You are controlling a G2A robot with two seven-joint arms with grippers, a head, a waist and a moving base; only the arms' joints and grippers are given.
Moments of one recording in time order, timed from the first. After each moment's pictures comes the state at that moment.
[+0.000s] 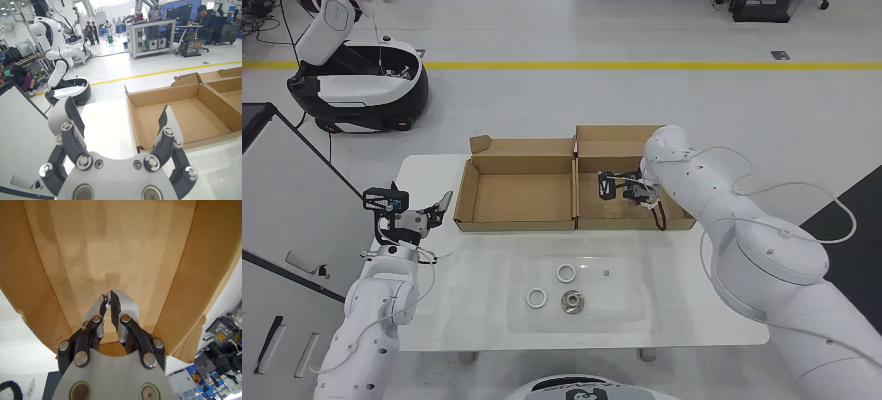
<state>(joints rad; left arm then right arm) 1.73 -1.15 -1.60 -1.80 1.33 0.00 0.00 -0.35 -1.50 0.17 -0.23 -1.37 -1.01 0.27</state>
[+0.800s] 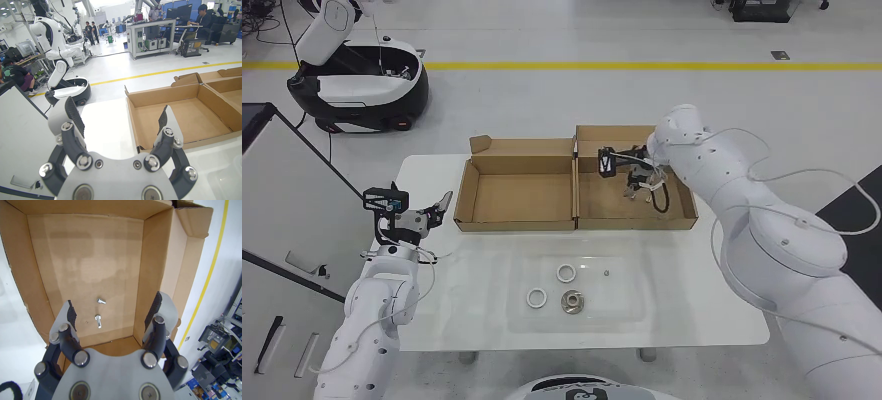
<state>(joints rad) 1.73 -1.15 -1.60 -1.80 1.33 0.00 0.00 -0.26 -1.46 0.17 -0.24 -1.44 -1.01 0.00</state>
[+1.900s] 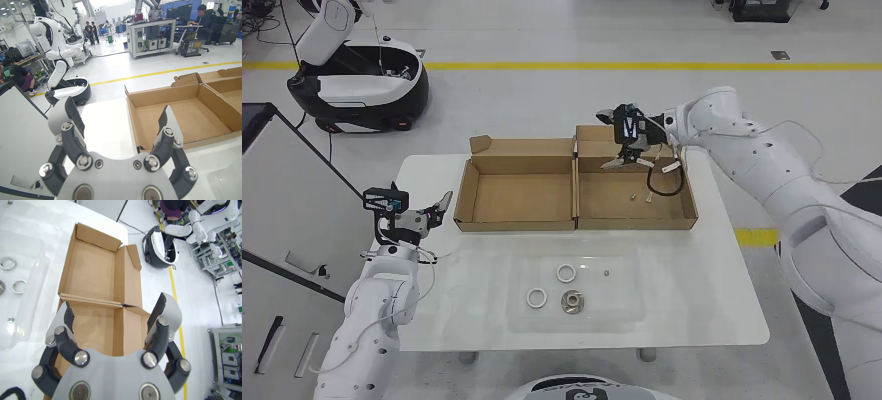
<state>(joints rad) 1.73 -1.15 -1.60 -1.80 1.33 0.00 0.00 -0.30 -1.15 0.34 -0.71 -1.46 -1.01 -0.60</state>
